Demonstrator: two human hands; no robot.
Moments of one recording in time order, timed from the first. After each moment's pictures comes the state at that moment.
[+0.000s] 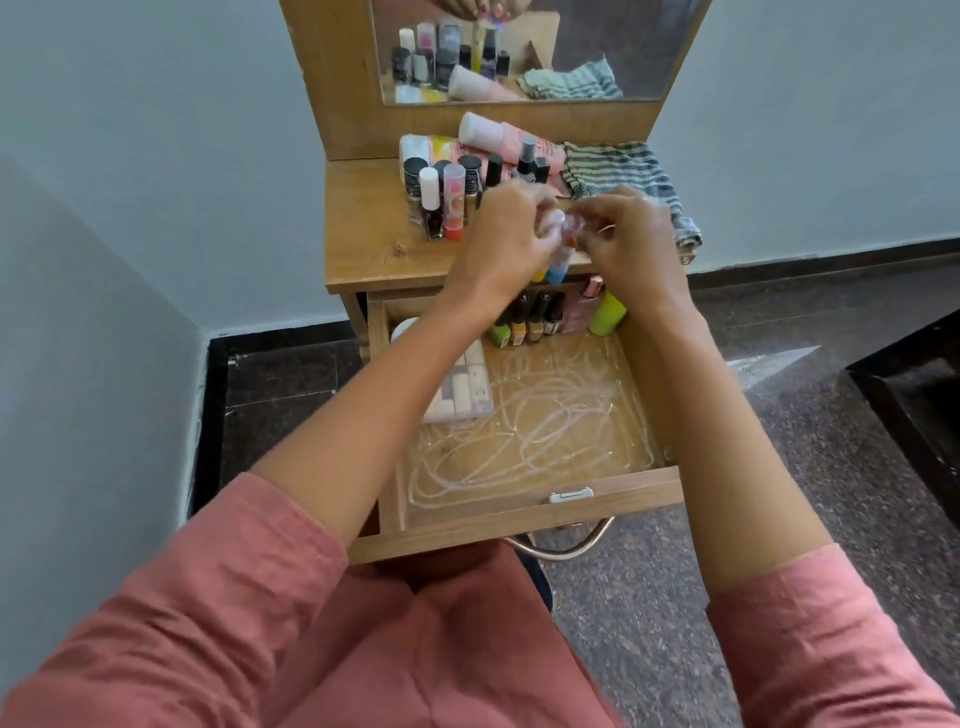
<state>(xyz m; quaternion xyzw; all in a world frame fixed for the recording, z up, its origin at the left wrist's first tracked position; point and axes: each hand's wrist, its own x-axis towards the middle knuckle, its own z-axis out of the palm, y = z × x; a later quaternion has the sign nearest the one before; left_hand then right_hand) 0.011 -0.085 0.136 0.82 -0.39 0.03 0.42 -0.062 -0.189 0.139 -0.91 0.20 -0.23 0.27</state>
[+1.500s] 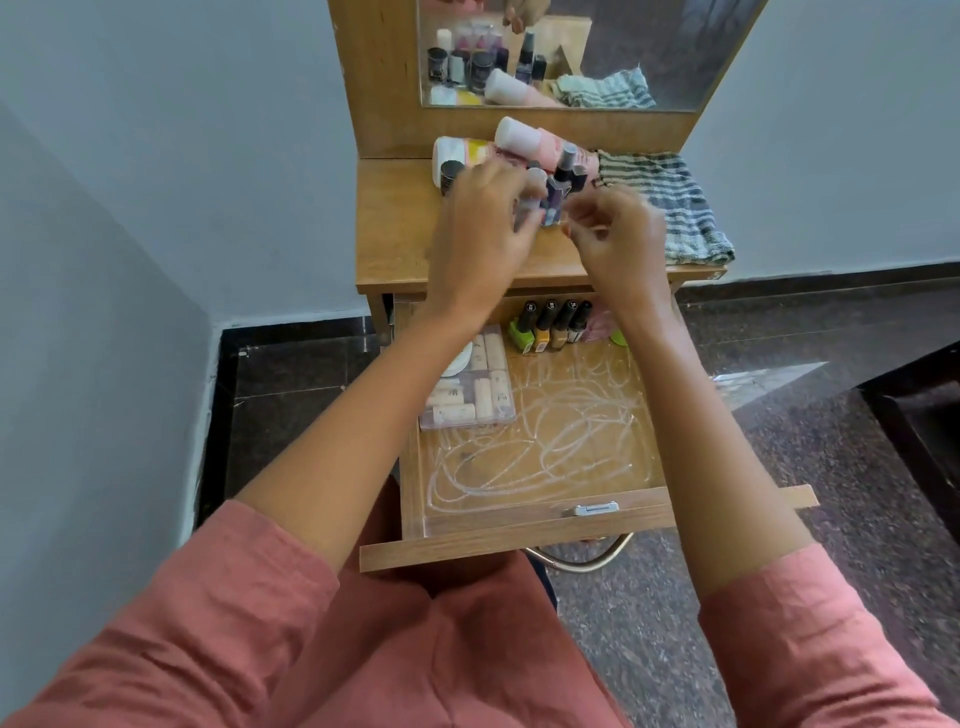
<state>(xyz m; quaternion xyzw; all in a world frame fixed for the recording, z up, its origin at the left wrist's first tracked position) 0.031 -0.047 0.135 0.83 -0.35 0.13 0.42 -0.033 -0.165 0.128 -0.89 0.17 -0.29 0.31</state>
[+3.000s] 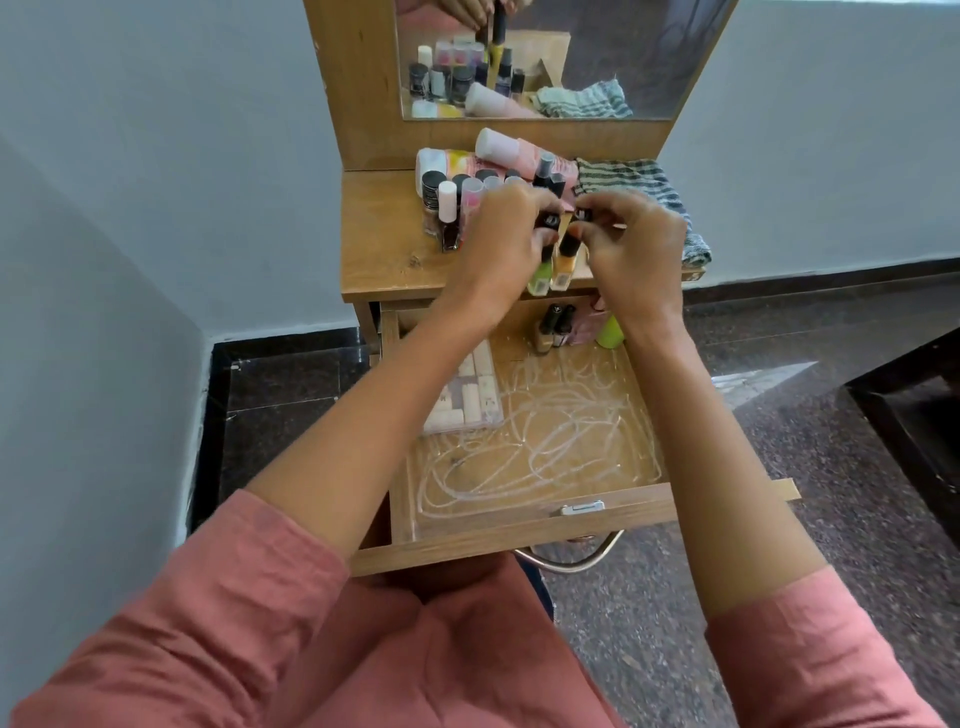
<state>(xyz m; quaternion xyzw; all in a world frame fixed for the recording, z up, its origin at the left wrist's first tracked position) 0.017 -0.068 0.150 0.82 -0.38 0.01 0.41 -0.057 -0.162 0.150 -0.87 0.22 -0.33 0.30</state>
